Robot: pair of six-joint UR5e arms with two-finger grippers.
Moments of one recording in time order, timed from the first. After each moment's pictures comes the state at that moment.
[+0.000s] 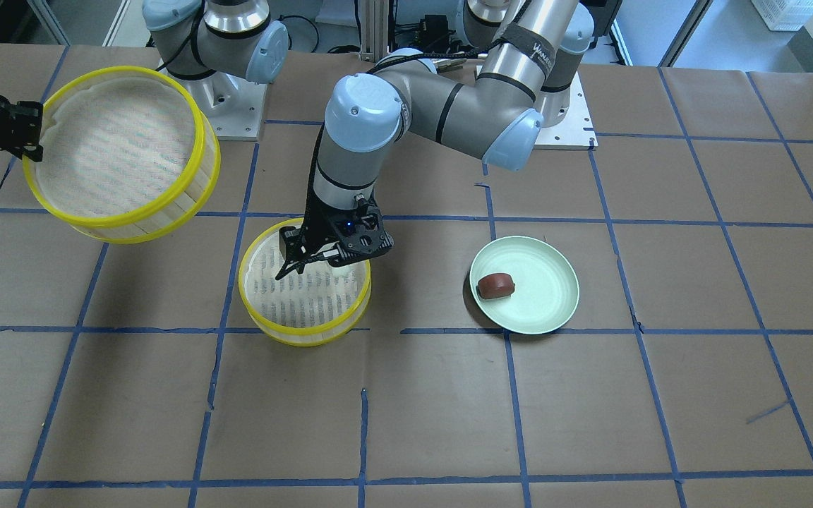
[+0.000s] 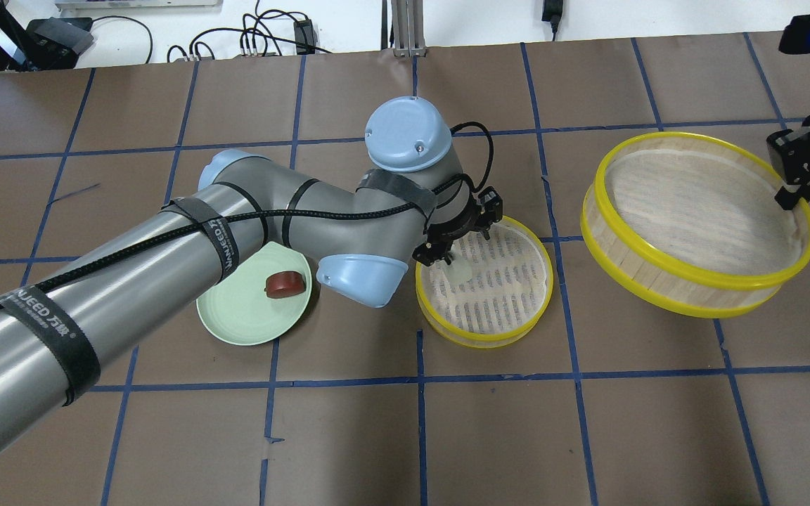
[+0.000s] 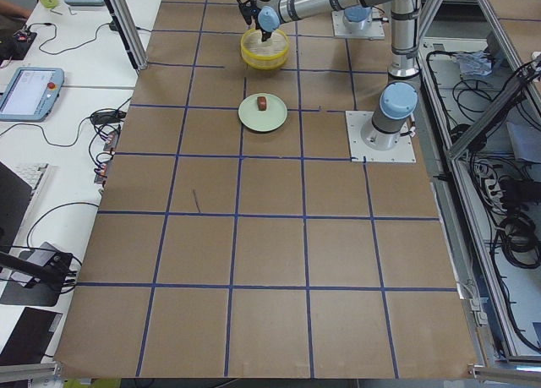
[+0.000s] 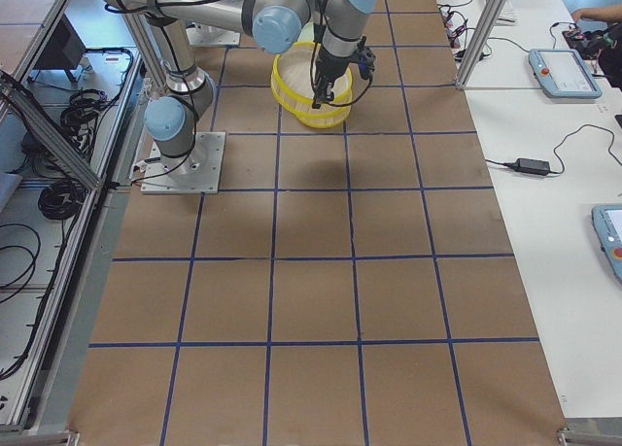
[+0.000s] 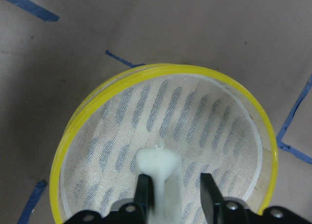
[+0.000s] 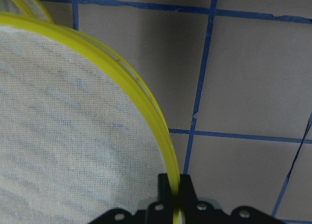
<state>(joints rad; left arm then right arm) -2.04 -1.94 -1.73 -0.85 1.39 -0.93 1.21 -1.56 1.54 -1.32 -1.65 -0.44</state>
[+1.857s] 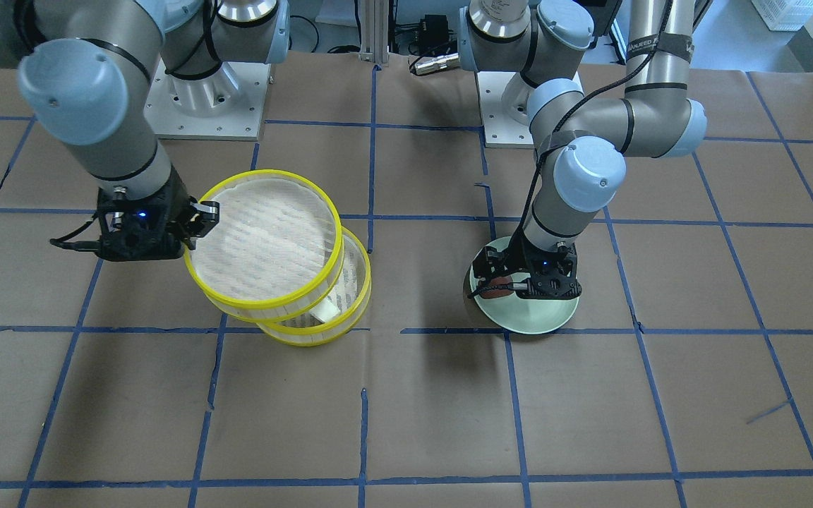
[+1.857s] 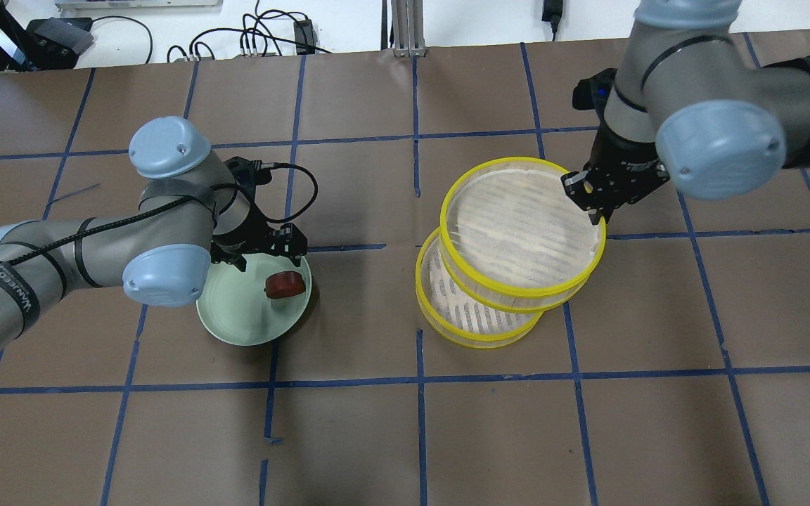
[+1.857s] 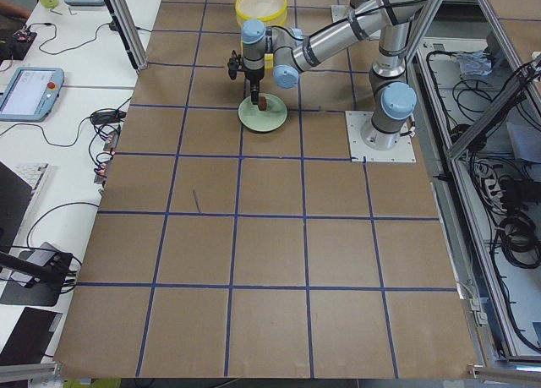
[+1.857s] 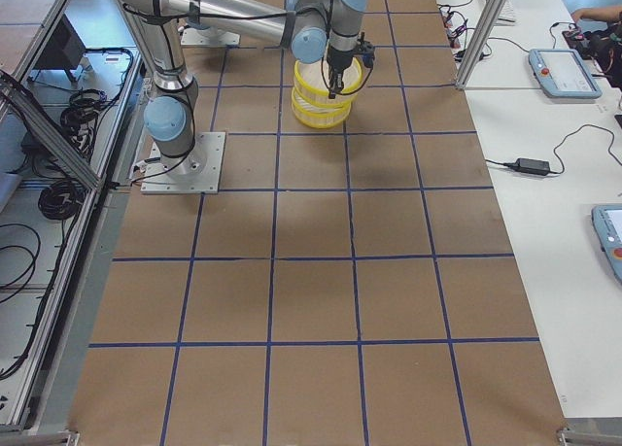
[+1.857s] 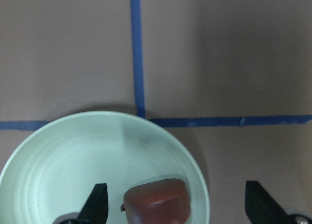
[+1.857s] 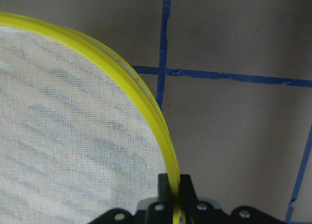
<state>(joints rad) -1.54 -1.80 -2.05 -0.90 1.51 0.00 1.59 -1.45 1.79 -1.82 -1.62 -0.08</state>
